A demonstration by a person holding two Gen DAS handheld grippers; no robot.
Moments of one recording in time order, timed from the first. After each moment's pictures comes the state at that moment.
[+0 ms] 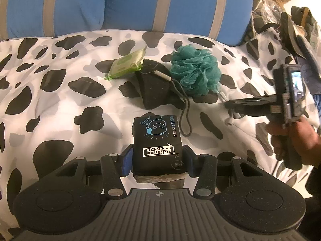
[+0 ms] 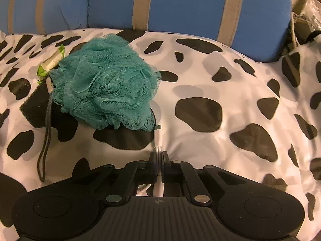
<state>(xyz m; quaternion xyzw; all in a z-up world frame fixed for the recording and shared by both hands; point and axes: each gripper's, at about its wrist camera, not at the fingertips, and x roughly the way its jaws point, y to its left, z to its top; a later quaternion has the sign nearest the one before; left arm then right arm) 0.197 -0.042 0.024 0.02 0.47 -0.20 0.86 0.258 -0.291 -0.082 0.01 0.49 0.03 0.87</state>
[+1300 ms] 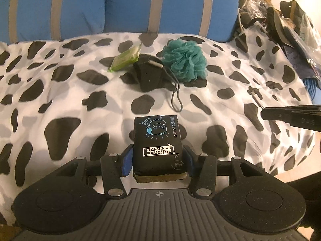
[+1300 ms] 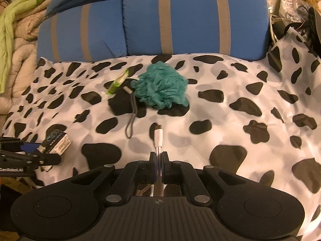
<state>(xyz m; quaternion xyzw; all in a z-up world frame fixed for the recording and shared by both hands) 0.123 -0.030 0.031 0.04 0.45 -0.20 0.87 0.095 -0.285 0.028 0.11 0.44 0.09 0.89</state>
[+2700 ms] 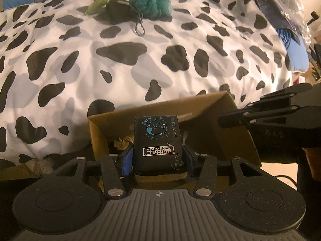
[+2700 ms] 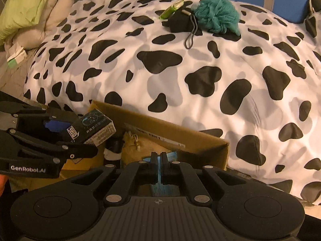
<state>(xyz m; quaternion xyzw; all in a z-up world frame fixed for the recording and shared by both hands) 0.016 -0.036 0.003 0.06 0.54 -0.24 0.80 -0.004 -0.209 0.006 0.06 0.56 0.18 0.81</state>
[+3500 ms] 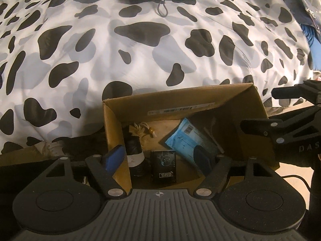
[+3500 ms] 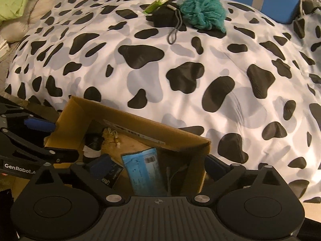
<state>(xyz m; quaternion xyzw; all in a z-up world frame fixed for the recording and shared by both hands) 0.028 -0.033 -0.013 0.06 0.59 -0.18 0.79 0.003 -0.211 0.001 0.02 0.57 0.12 0.81</state>
